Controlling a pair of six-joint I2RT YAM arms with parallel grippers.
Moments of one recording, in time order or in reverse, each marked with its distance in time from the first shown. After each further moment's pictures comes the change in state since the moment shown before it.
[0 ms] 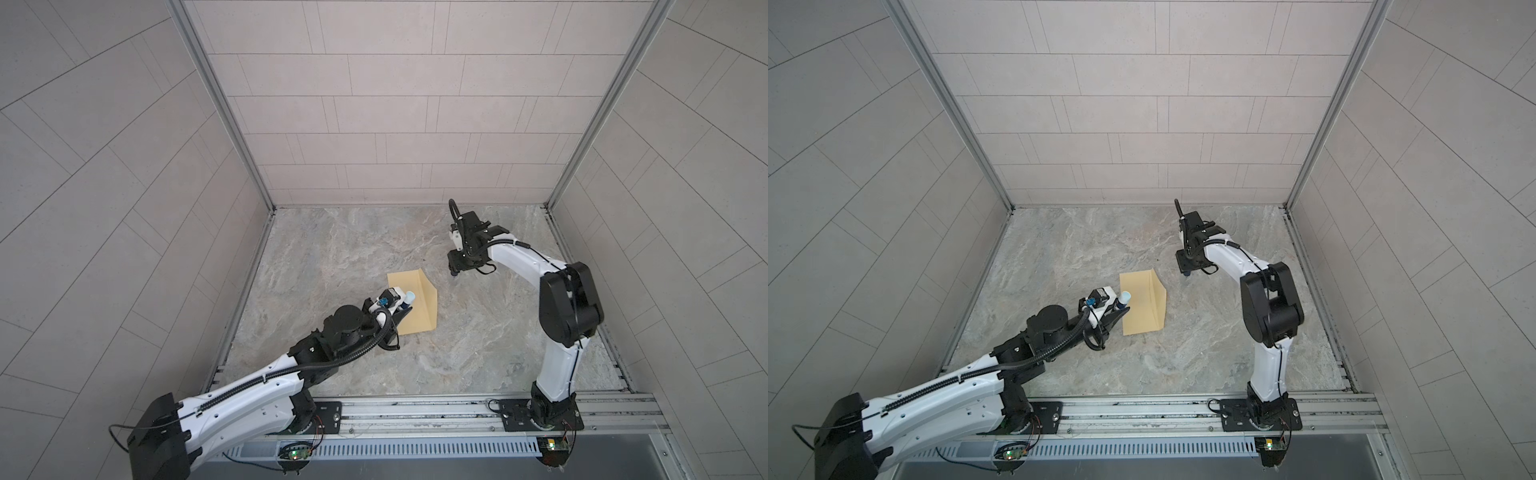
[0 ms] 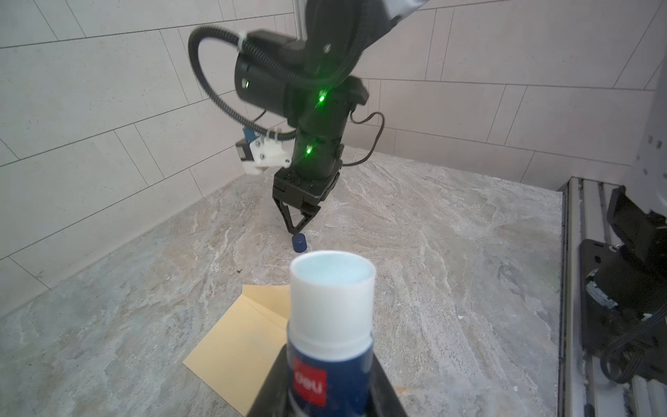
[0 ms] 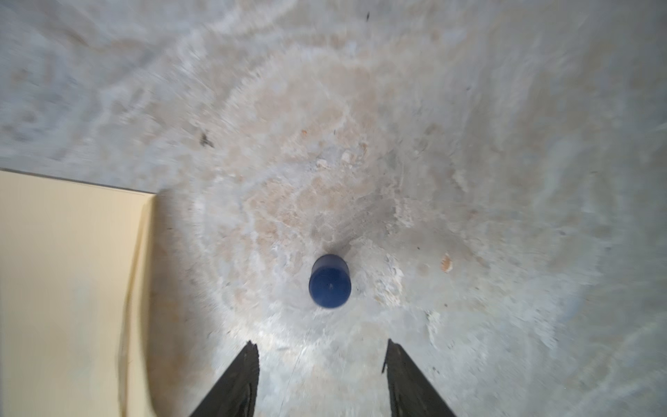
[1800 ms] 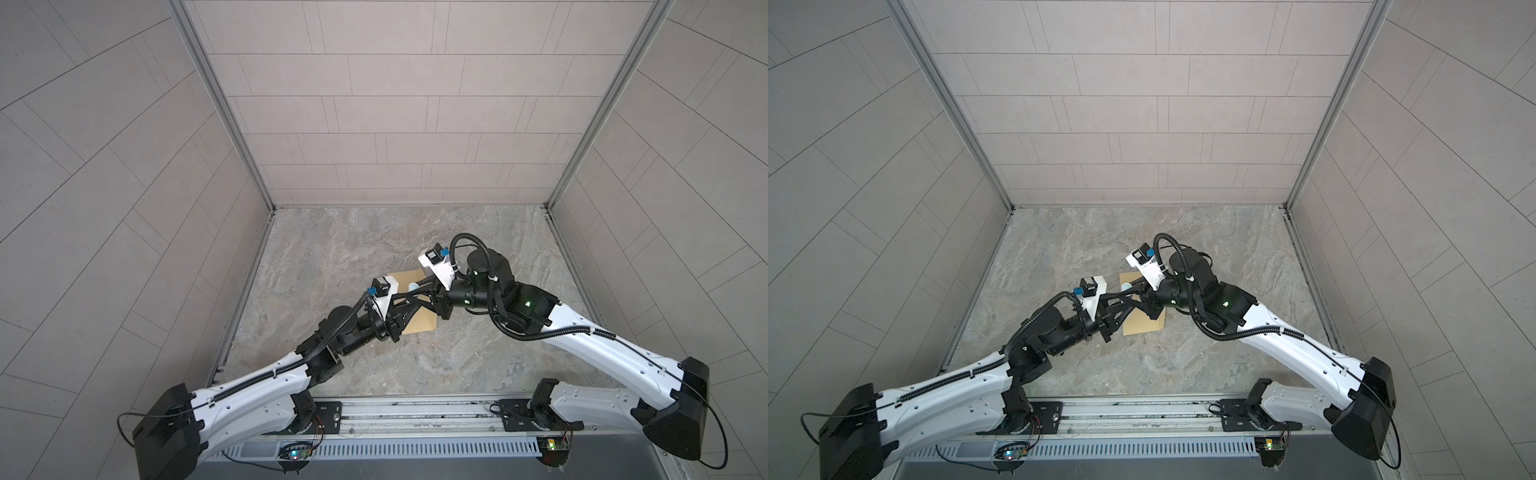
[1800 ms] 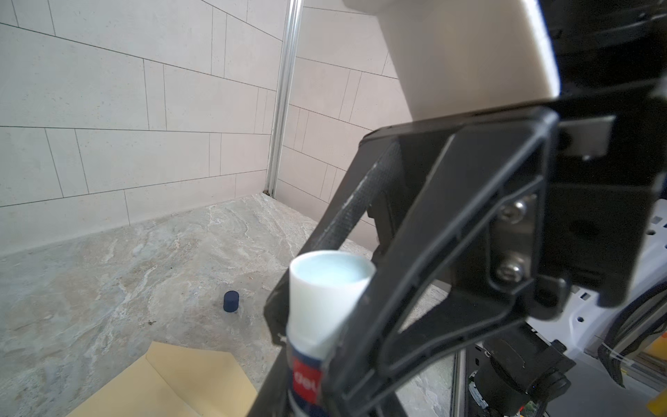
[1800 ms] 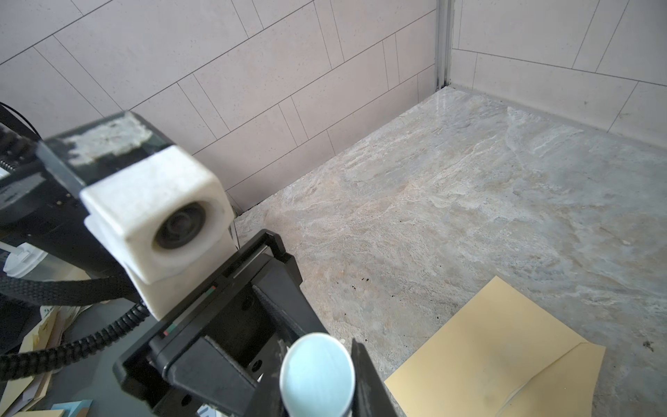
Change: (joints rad) left arm 0.004 0.072 -0.032 0.321 0.145 -0.294; right arm 0.484 -0.662 -0.391 0.459 -0.383 0.089
